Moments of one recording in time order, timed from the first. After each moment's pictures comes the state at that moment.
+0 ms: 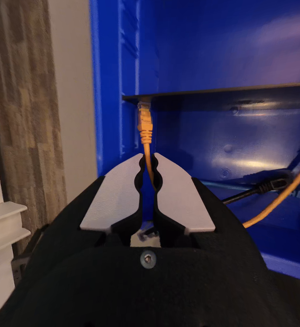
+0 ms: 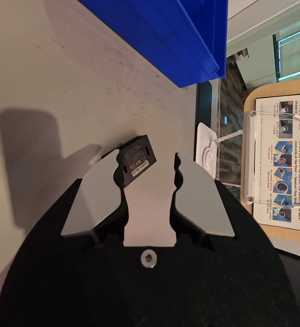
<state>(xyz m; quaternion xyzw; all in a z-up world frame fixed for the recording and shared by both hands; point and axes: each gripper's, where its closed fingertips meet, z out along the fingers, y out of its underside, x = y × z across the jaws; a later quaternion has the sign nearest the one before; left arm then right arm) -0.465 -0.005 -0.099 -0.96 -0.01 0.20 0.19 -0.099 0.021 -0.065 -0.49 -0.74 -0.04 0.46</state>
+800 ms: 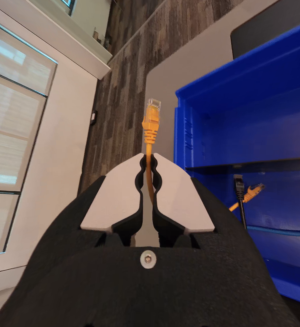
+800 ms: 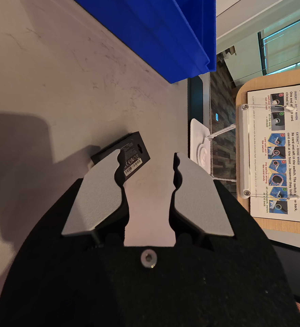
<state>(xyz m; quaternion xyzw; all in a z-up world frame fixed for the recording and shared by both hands) -0.470 0.041 0.035 -0.85 0.09 0.35 0.38 -0.097 0.035 -0.067 -0.49 -0.72 -0.05 0.48</state>
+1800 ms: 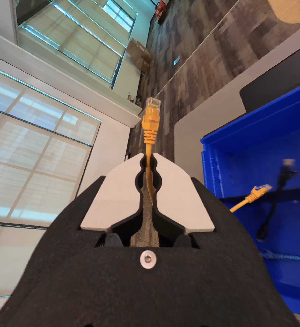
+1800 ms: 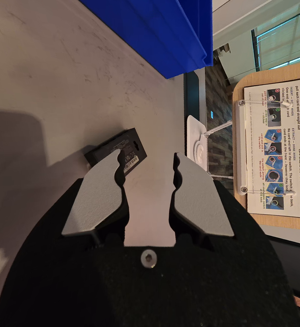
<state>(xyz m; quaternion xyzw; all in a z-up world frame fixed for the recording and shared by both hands) -0.440 0.051 0.132 -0.76 0.18 0.43 0.46 -0.095 0.043 -0.070 -0.49 -0.72 -0.06 0.49</state>
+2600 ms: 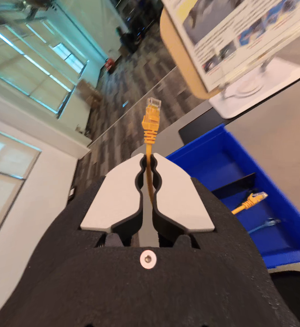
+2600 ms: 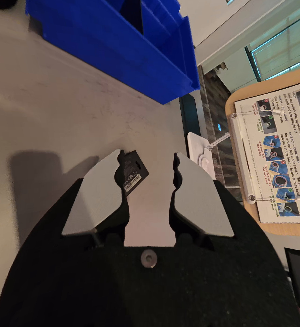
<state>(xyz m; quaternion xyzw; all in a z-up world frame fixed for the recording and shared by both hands) -0.390 0.017 0.161 -0.77 0.23 0.24 0.54 -0.108 0.027 -0.044 -0.51 -0.69 0.03 0.52</state>
